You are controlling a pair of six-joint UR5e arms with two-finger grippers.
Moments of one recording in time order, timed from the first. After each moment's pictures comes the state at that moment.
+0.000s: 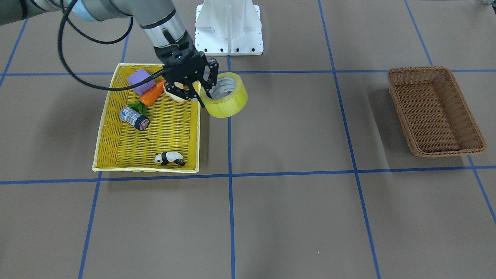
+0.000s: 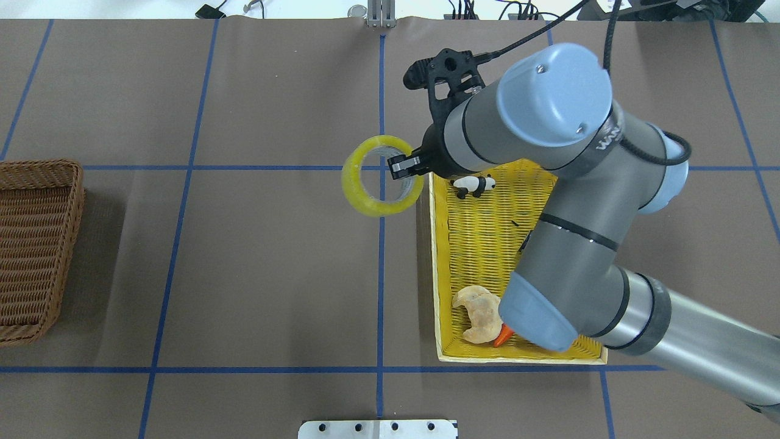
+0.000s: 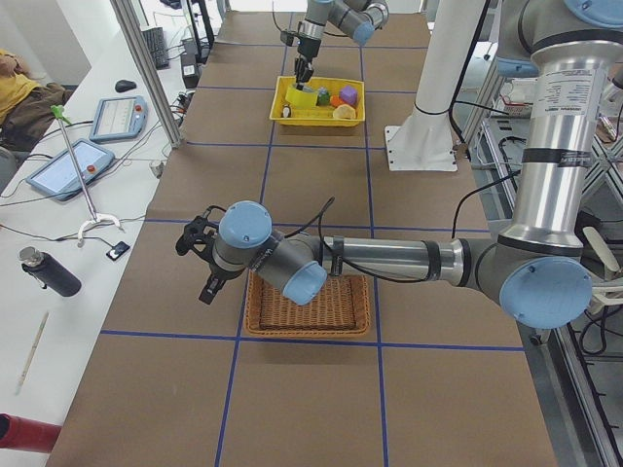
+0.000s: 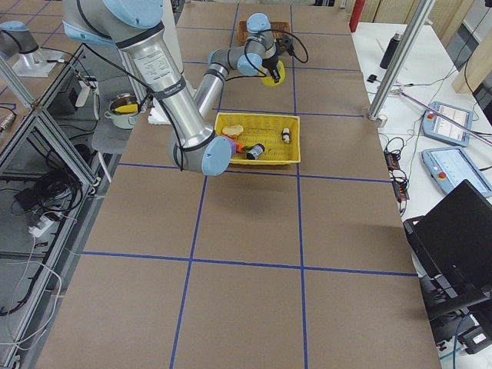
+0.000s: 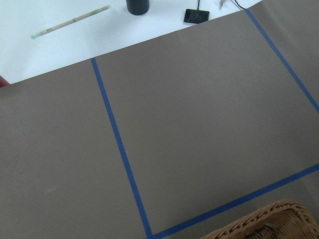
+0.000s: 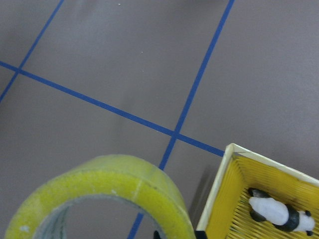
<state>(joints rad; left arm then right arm) -1.55 -1.65 -1.51 -2.23 -2.42 -0.20 0.58 -0.90 1.91 -1.45 1.78 0.91</state>
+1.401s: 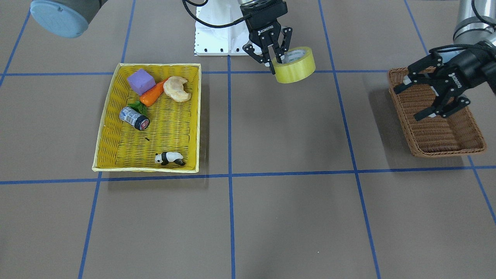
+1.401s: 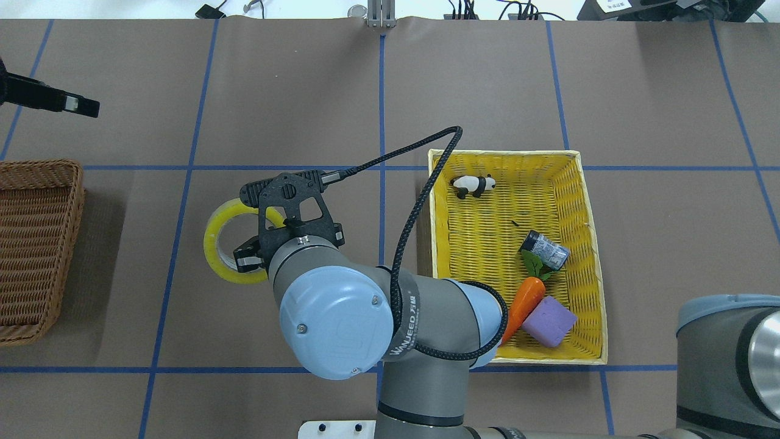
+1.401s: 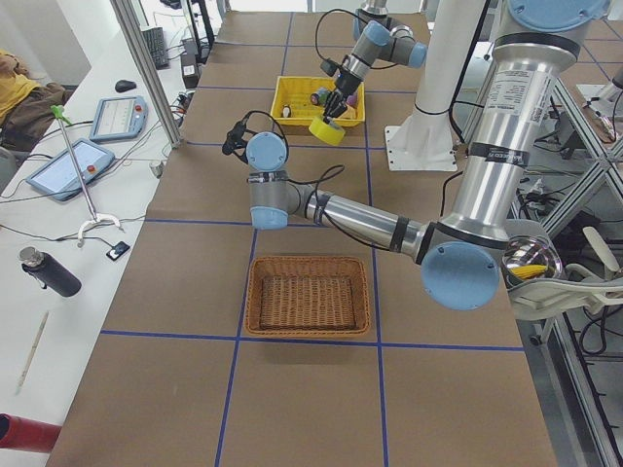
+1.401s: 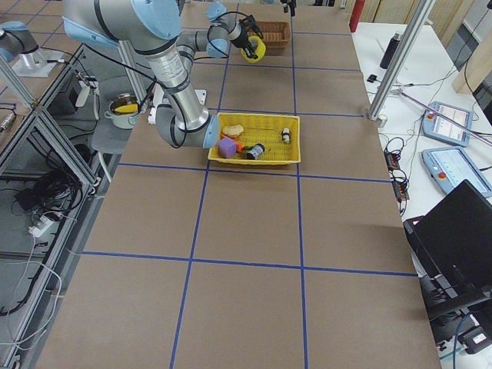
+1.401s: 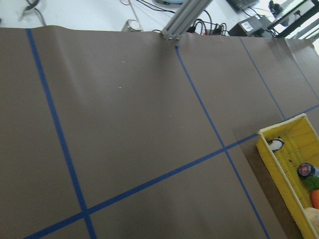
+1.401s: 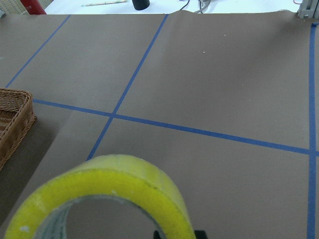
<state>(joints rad) -1.19 -1.80 -1.61 -2.85 -2.59 -0.98 0.22 -0.68 1.77 -1.42 1.24 1.09</state>
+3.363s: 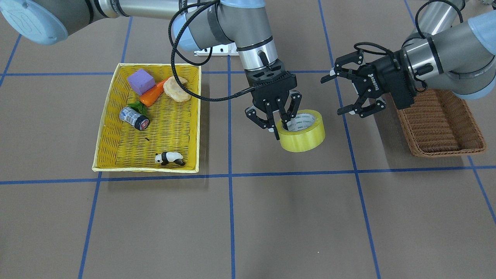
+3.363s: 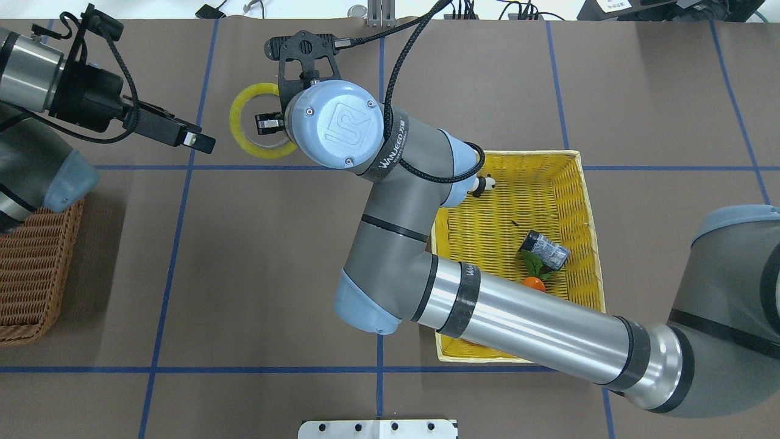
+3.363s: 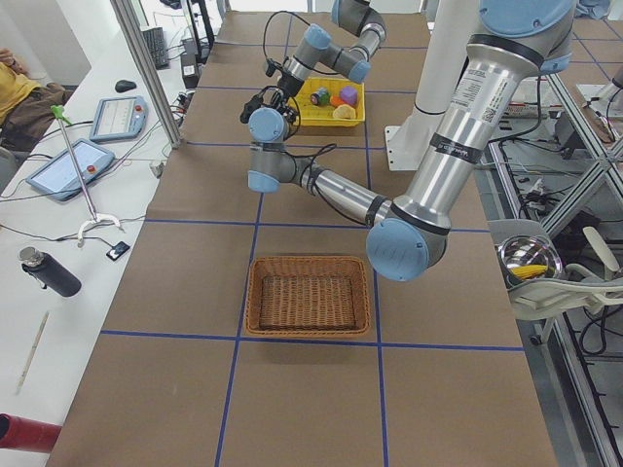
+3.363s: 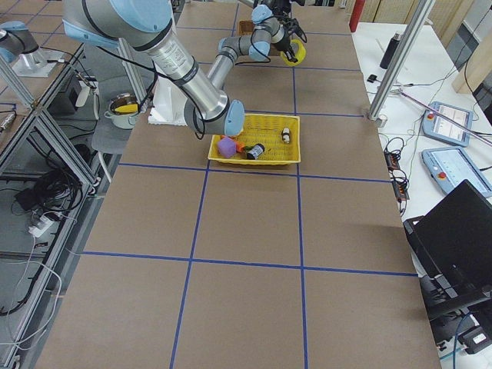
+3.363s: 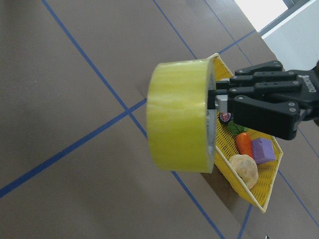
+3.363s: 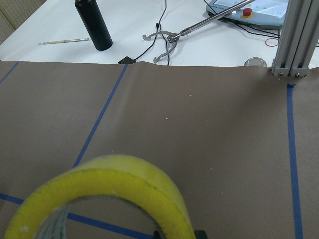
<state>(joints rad) -1.02 -1.99 -1.54 -2.88 -2.58 -1.04 0.50 -0.56 1.43 -1.21 1.45 1.05</state>
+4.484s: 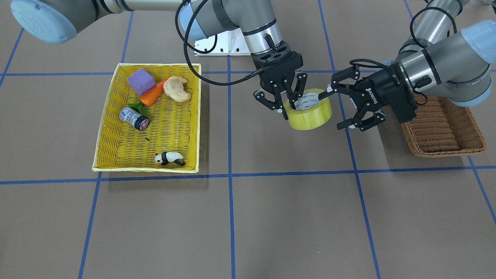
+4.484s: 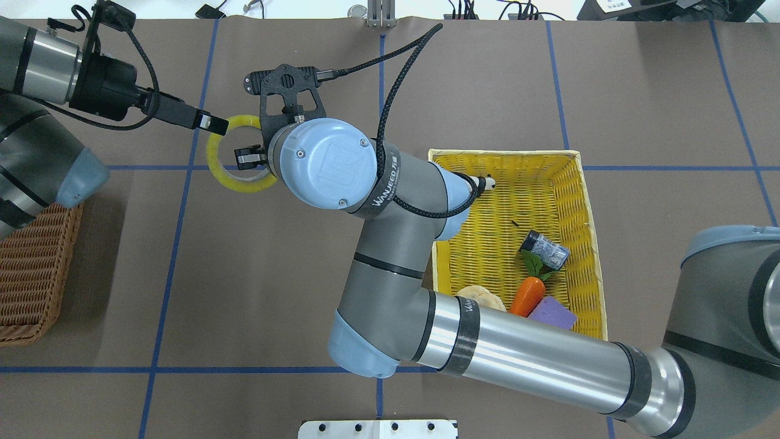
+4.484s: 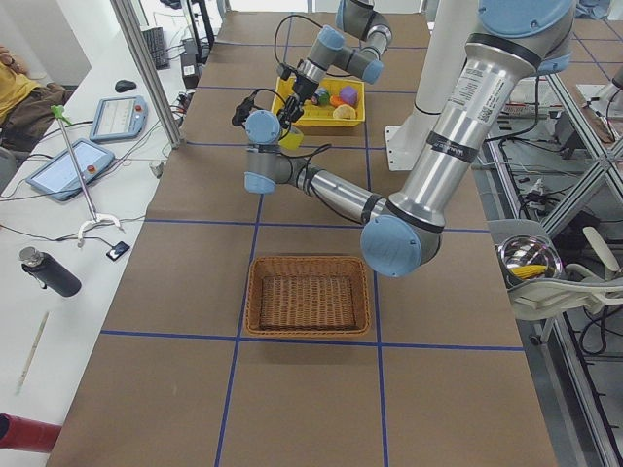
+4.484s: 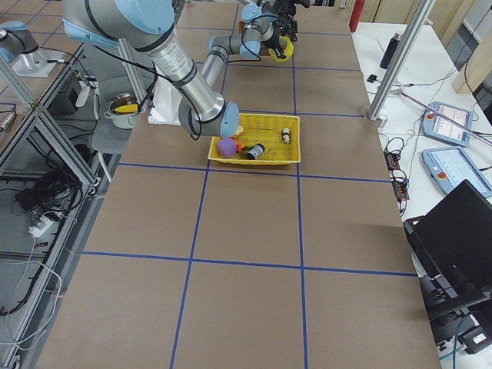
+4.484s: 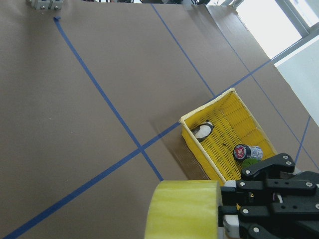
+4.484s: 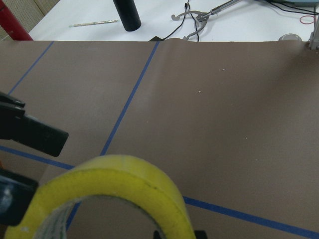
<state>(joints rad) -1.01 -2.01 -1.49 -2.88 -2.50 -1.04 0.44 -0.58 1.49 -1.21 1.45 1.05</state>
